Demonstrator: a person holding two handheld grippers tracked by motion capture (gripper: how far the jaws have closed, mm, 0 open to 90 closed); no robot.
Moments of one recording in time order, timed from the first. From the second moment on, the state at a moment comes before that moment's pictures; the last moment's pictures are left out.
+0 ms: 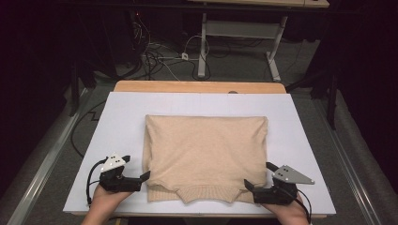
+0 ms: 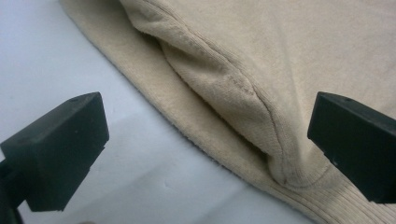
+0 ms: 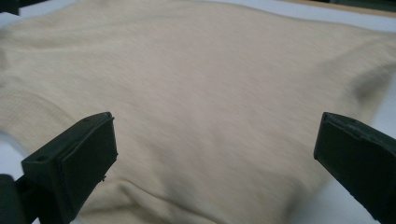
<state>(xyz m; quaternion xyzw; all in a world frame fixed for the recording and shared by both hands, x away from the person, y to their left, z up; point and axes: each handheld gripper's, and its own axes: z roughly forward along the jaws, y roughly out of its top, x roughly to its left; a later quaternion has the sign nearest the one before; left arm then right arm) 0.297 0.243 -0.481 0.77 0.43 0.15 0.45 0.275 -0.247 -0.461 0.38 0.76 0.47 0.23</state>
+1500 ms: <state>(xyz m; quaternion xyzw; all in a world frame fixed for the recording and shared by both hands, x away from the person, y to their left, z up) 0.310 0.283 -0.478 0.74 0.47 0.17 0.45 0.302 -0.051 -0.459 0.24 0.81 0.51 0.14</state>
